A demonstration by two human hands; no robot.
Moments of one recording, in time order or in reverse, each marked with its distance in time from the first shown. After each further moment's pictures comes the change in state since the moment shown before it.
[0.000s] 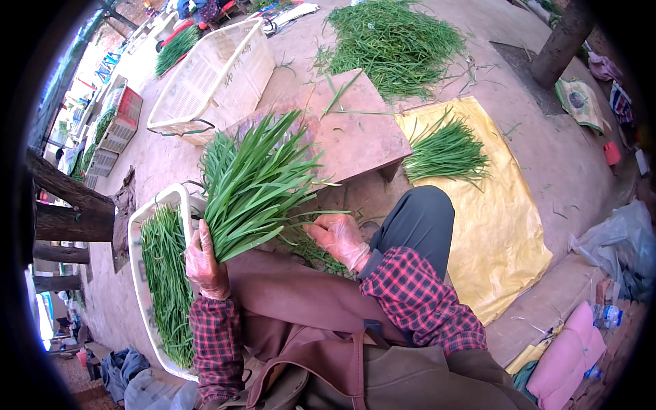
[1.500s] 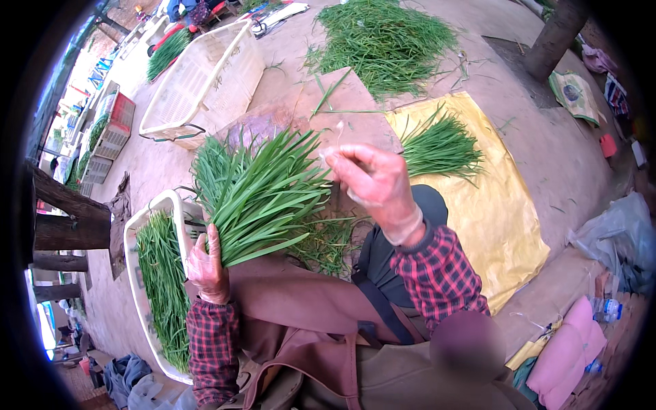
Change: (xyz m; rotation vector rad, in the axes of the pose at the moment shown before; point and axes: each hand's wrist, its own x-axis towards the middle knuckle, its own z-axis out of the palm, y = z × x) left_hand 0.005 0.012 0.002 0.086 -0.048 0.182; right_hand 0.013 -0.121 -0.102 0.141 0.208 -0.180
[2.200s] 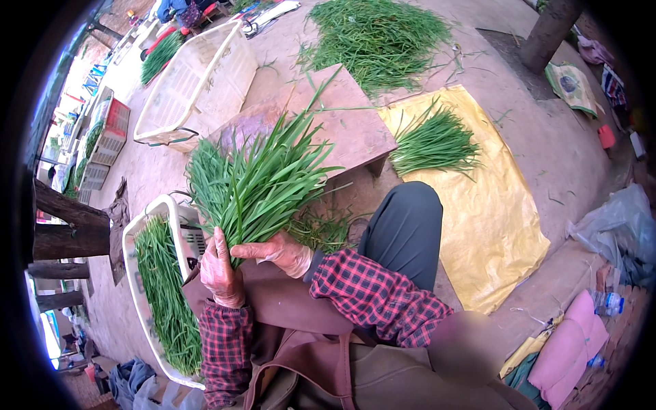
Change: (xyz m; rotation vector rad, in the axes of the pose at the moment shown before) left_hand -0.001 0.039 0.010 -0.193 -0.012 -0.129; right_hand -0.042 0.095 0.146 0.766 -0.495 0.286
